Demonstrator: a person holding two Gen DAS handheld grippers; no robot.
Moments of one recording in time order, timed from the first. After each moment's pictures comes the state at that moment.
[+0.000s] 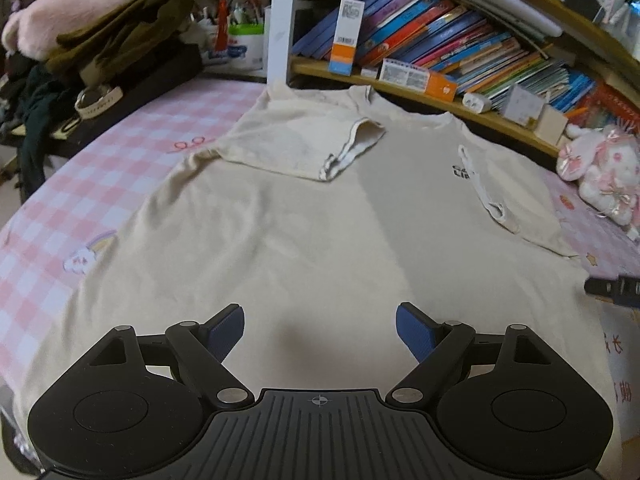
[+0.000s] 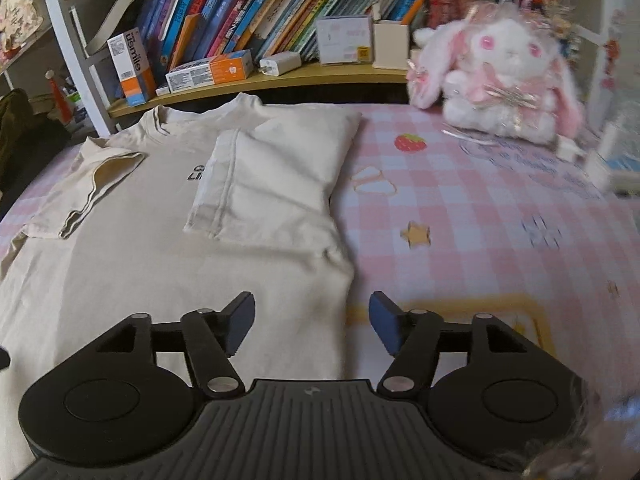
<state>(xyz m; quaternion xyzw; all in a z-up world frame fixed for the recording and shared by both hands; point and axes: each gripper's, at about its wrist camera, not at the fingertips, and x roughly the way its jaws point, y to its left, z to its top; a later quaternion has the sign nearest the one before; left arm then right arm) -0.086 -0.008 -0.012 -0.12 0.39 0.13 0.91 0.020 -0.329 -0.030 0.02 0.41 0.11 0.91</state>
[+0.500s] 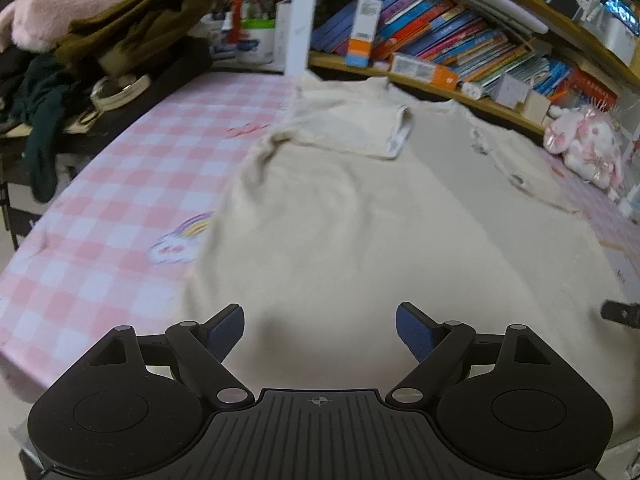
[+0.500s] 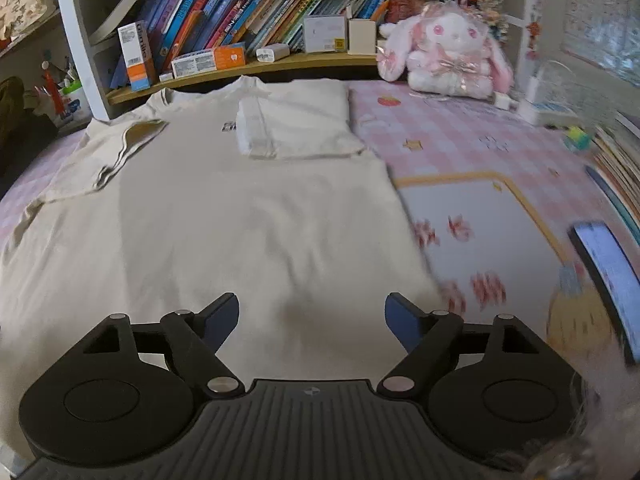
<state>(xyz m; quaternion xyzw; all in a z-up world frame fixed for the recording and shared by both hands) -0.156 0.093 -0.027 -0.10 0.40 0.07 0.91 -0.125 -0.244 -0.043 0.03 0.39 0.00 0.92</state>
